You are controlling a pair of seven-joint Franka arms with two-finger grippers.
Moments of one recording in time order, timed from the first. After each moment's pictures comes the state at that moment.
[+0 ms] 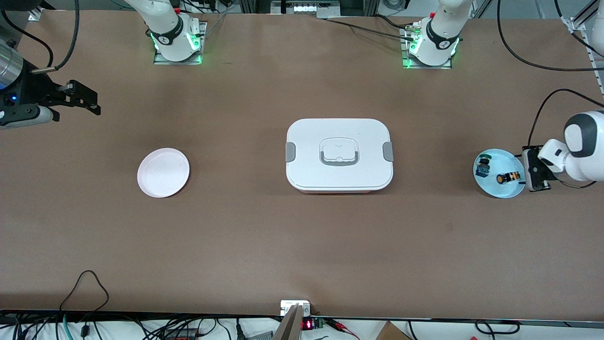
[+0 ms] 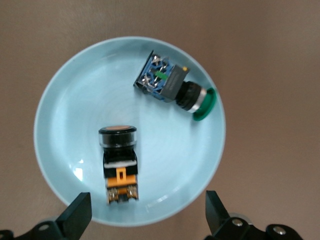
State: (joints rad) left arm 0.72 0.56 -0.38 -1.80 0.28 2.01 1.59; right arm 0.04 0.02 0.01 -1.59 0.01 1.56 -0.11
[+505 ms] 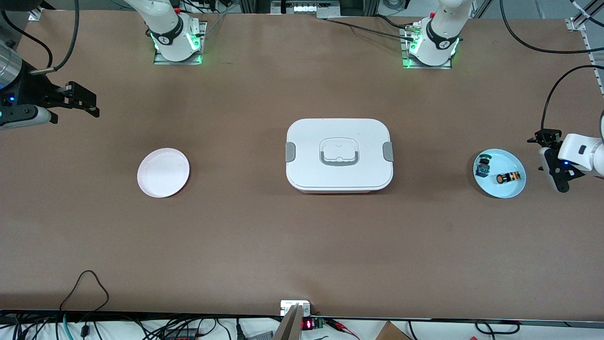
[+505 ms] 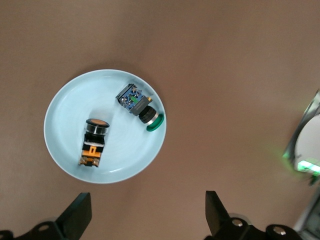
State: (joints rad) left arm 0.70 0.49 -0.52 -1.58 0.28 1.57 1.14; right arm 0.04 0.02 0.01 -1.59 0.01 1.59 -0.12
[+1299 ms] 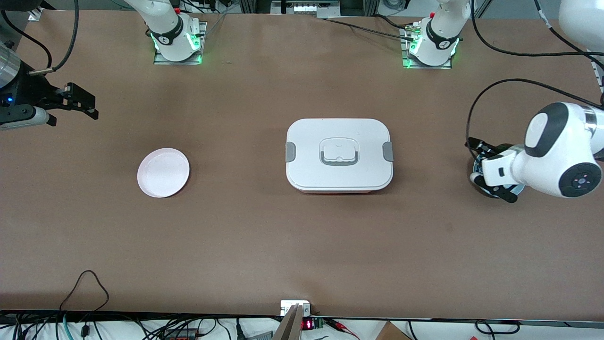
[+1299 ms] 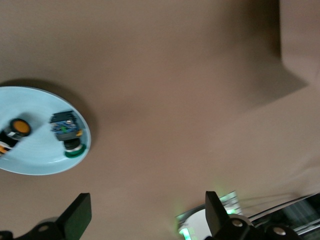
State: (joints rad) left arm 0.40 0.51 -0.53 -1.54 0.18 1.44 0.22; right arm 0.04 0.02 0.01 -1.59 0.01 1.61 -0.12
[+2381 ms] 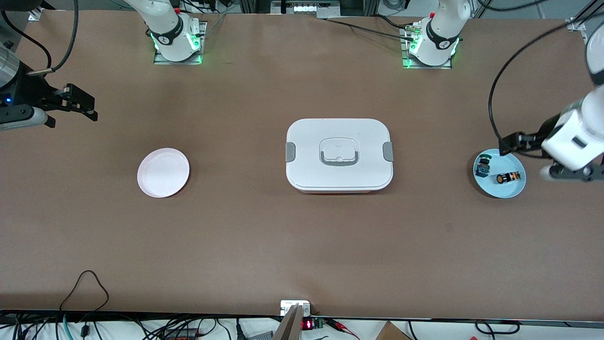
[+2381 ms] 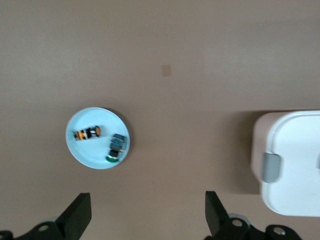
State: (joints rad) left arm 0.12 0.18 -0.19 -1.42 0.05 1.52 -0.11; right arm 0.04 0.02 0.01 -1.59 0.01 1.62 -0.12
